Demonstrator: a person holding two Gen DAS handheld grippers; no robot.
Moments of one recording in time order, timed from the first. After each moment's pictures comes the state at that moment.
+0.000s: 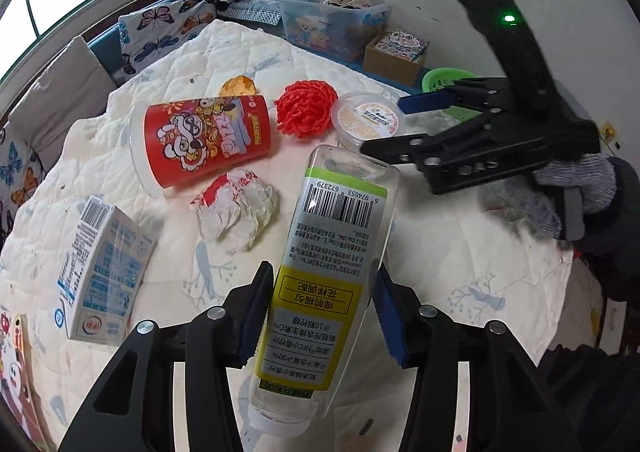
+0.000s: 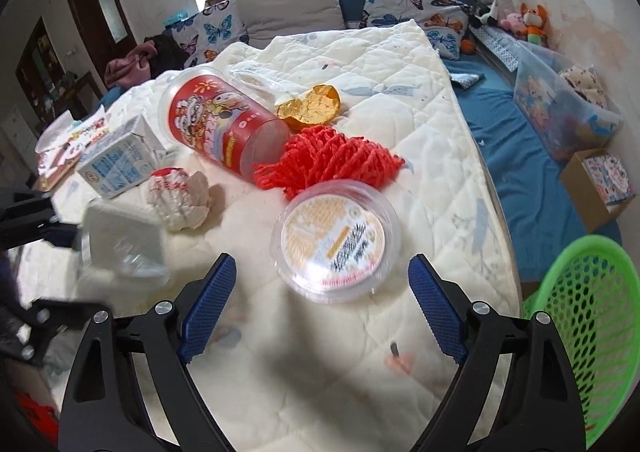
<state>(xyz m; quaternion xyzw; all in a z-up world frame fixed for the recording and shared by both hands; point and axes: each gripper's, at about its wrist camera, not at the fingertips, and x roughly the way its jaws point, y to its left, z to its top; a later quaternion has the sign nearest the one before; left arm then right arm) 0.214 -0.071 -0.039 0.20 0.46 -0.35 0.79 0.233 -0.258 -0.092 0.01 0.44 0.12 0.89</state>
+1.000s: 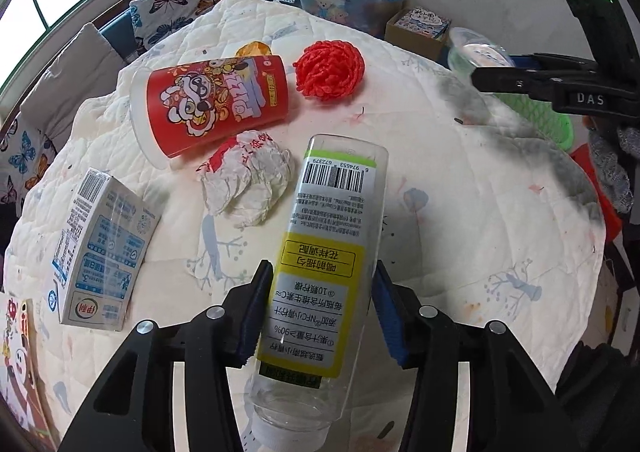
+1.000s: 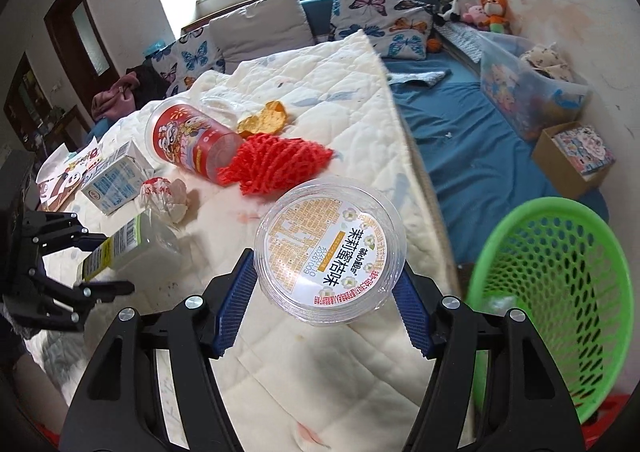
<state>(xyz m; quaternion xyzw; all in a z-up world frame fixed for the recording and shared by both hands) 0.220 -0.071 -0.063 0.22 0.48 -0.31 0.79 0.185 -0.317 -0.071 0.06 0.42 0.08 0.90</state>
